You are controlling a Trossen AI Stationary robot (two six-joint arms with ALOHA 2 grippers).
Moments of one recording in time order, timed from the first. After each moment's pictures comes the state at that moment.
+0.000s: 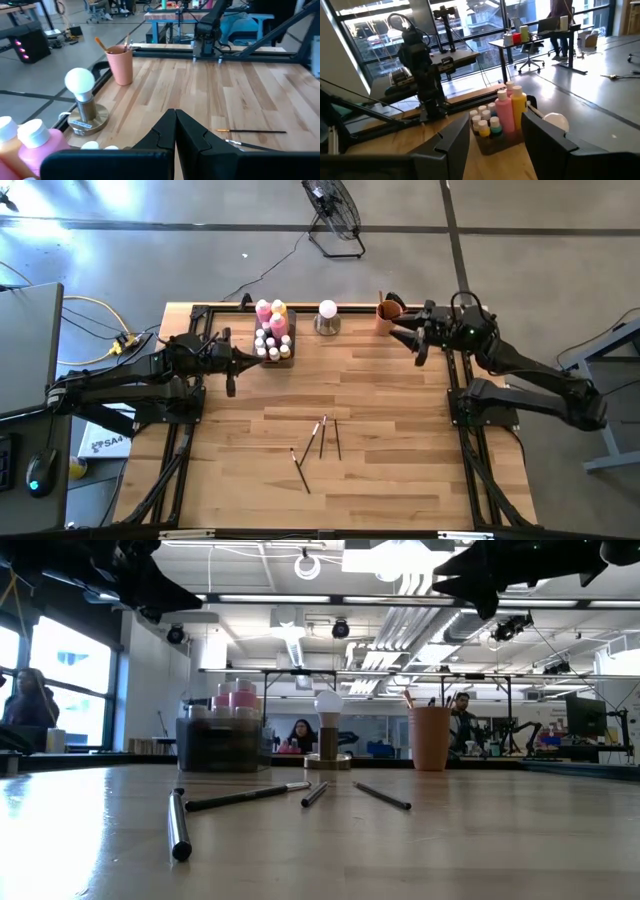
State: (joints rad) left arm 0.28 0.50 0.46 -0.12 0.06 0.07; right arm -0.61 0.73 0.59 0.12 -0.35 0.20
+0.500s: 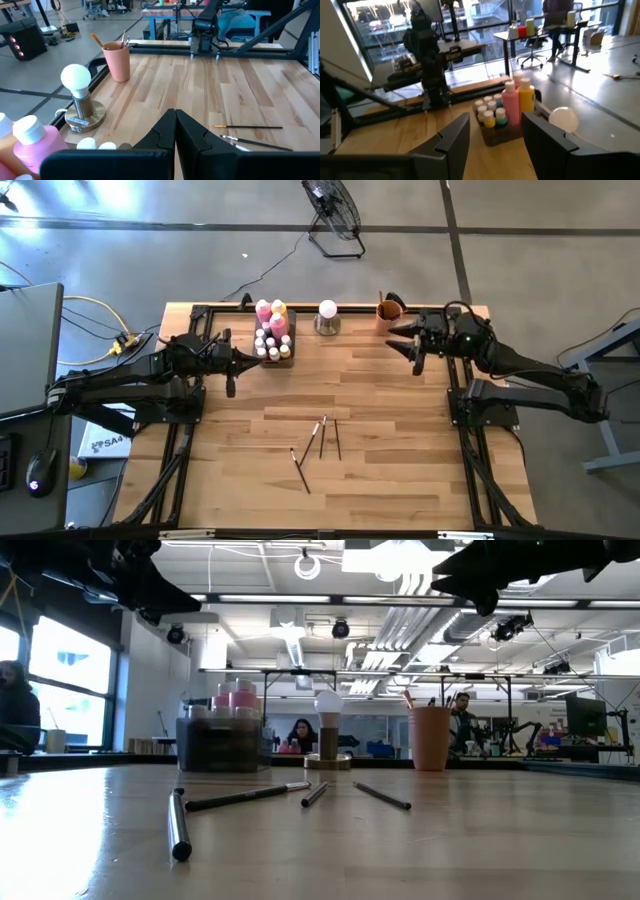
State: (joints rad) left arm 0.28 0.49 0.46 -0.13 0.07 0.07; right arm -0.47 0.72 0.59 0.09 -0.24 0.13
